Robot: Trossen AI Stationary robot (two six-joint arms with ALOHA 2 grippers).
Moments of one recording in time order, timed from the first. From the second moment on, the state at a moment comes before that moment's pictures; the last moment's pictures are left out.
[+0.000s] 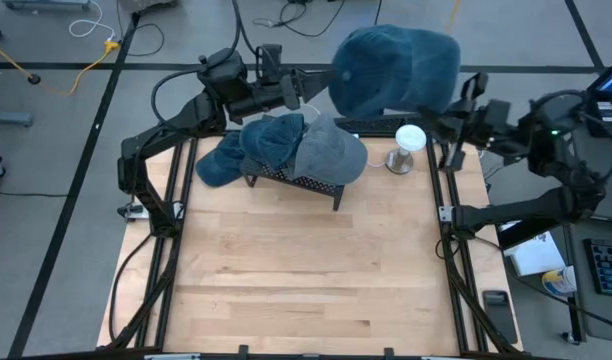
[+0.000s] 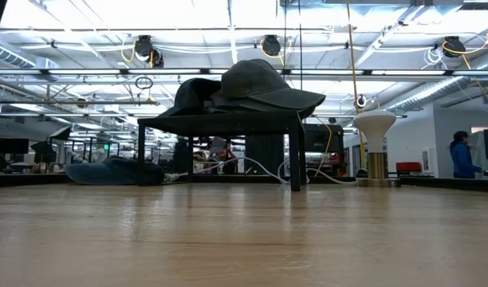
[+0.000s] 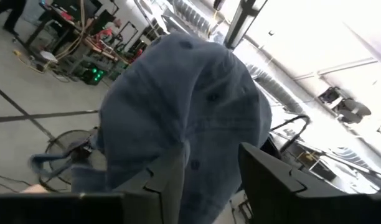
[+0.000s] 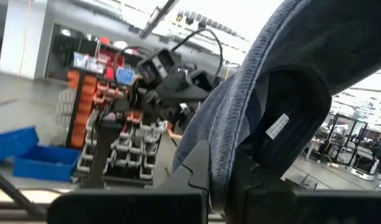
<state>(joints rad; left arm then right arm) 0.30 1.70 2.06 -0.10 0.12 -0.73 -0.16 0.91 1.49 -0.33 0.10 -0.30</state>
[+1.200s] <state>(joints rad) 0.31 1.70 2.06 -0.31 -0.06 -0.69 -0.12 0.97 1.50 -0.29 0.02 -0.19</state>
